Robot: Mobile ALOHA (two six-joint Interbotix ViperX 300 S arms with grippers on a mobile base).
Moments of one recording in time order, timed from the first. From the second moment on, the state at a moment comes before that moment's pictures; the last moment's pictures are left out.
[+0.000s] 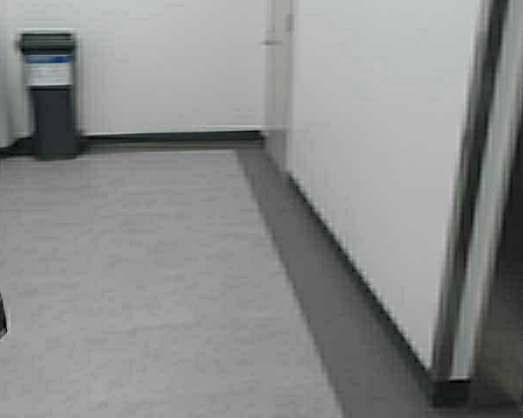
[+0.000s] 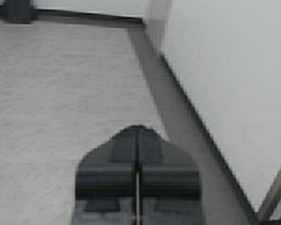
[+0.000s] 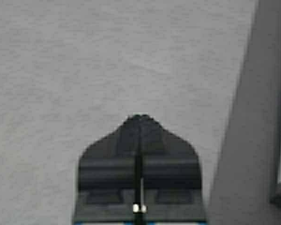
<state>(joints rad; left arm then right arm) -0.03 -1.06 1.31 -0.07 -0.26 -0.08 0.44 -0.37 0.72 -0.17 -0.02 0.04</state>
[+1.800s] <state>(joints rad) -0.05 -1.08 1.34 -0.07 -0.35 -0.06 0.44 -0.30 0.73 -0.15 -0.08 0.08</state>
